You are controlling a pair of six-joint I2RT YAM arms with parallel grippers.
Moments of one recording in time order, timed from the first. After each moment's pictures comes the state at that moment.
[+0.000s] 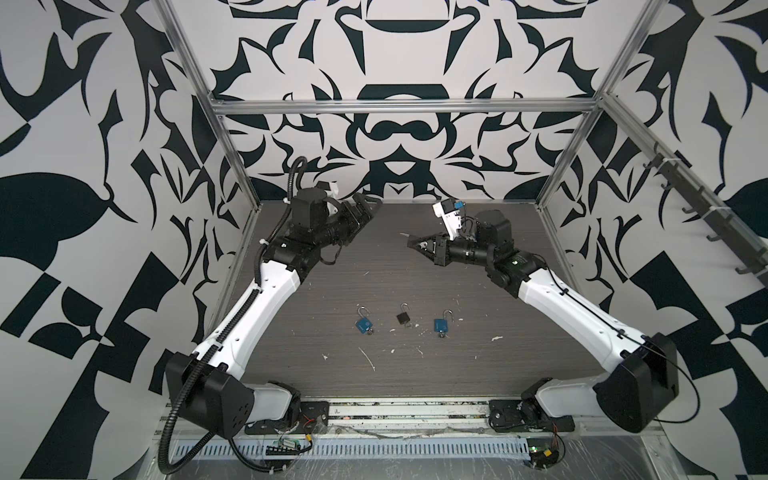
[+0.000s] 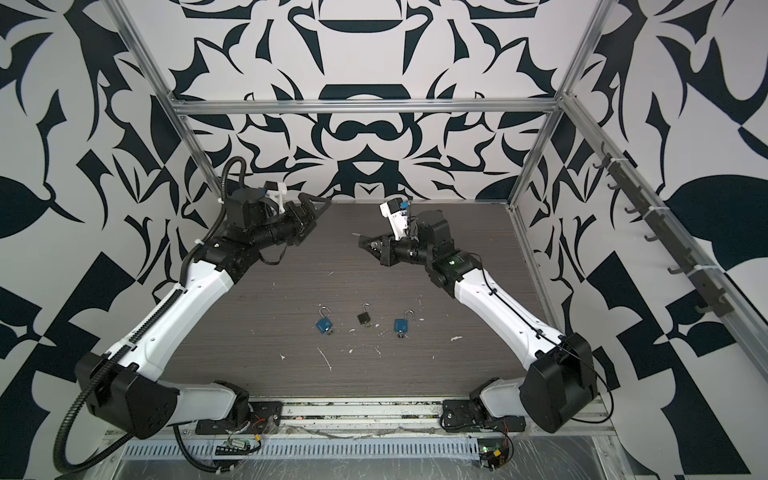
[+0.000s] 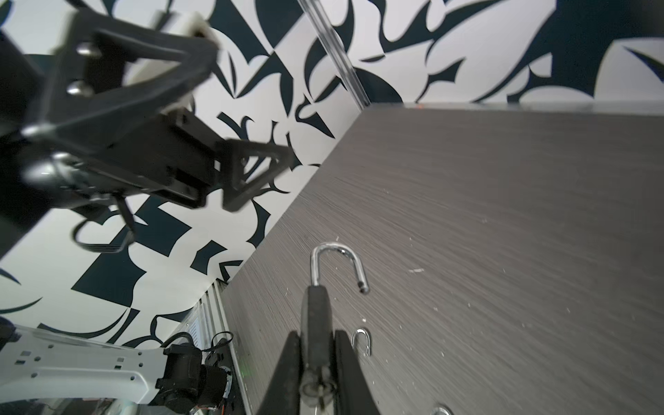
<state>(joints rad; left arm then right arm) -0.40 1.36 1.38 -0.39 0.32 -0.84 0.49 1.38 1.19 -0.19 -0.62 0.46</state>
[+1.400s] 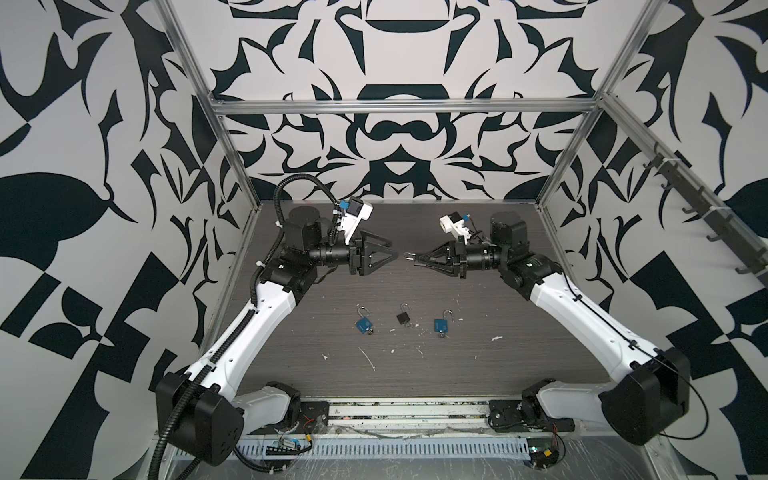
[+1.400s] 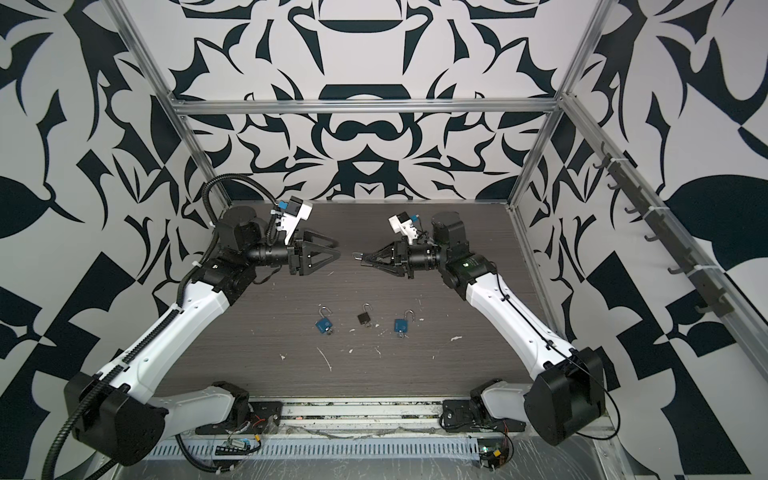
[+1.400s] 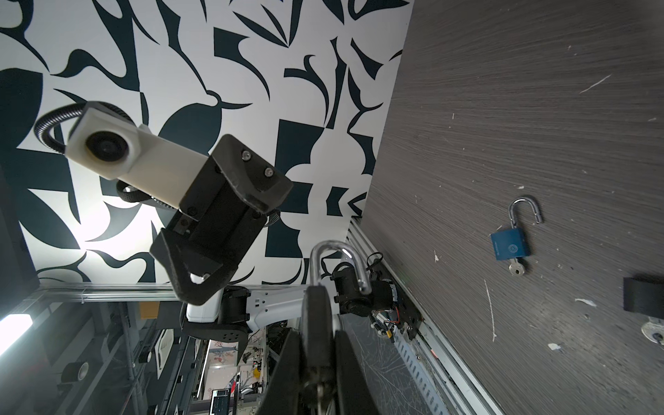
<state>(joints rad) -0.39 1.22 1.10 -0.06 1.07 -0.32 0.43 1.29 1.11 -0.18 -1.07 1.03</state>
